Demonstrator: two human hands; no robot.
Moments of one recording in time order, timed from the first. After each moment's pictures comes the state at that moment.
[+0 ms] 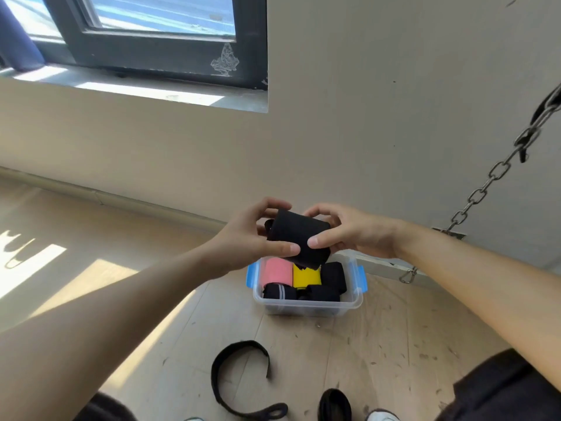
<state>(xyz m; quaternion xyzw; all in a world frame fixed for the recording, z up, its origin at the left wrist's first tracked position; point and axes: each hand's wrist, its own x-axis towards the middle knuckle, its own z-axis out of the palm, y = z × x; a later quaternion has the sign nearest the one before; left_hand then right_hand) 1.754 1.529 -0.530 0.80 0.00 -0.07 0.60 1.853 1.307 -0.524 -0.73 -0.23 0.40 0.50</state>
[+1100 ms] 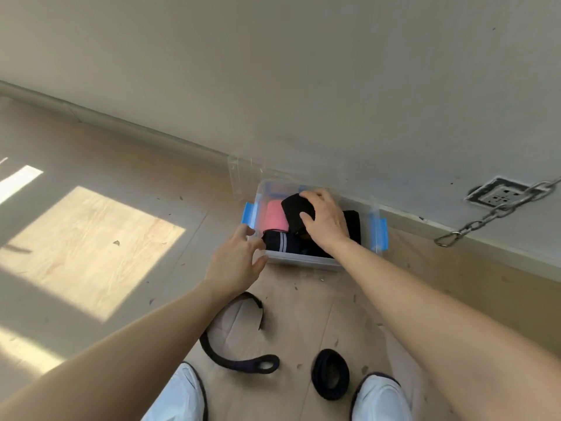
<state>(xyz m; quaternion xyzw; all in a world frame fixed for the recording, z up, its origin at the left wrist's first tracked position) 1.744 1.528 -0.771 0.97 0.10 -0.05 0.21 1.896 1.358 -0.791 -0.93 -0.20 0.08 0.30</state>
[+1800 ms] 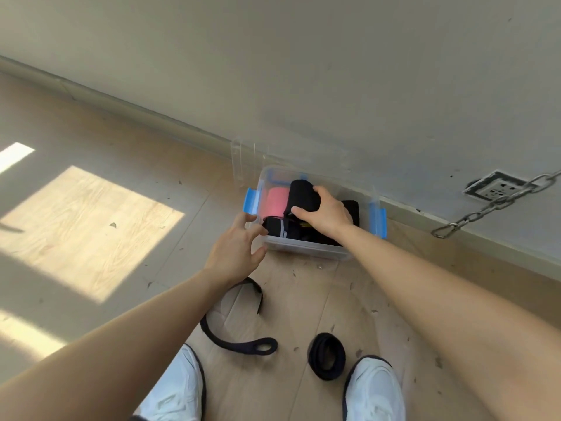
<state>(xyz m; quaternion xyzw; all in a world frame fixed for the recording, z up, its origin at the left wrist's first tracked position) 1.733 1.531 -0.781 0.96 0.09 -0.03 0.27 1.892 1.353 -0.785 -0.93 -0.10 0.22 0.28</state>
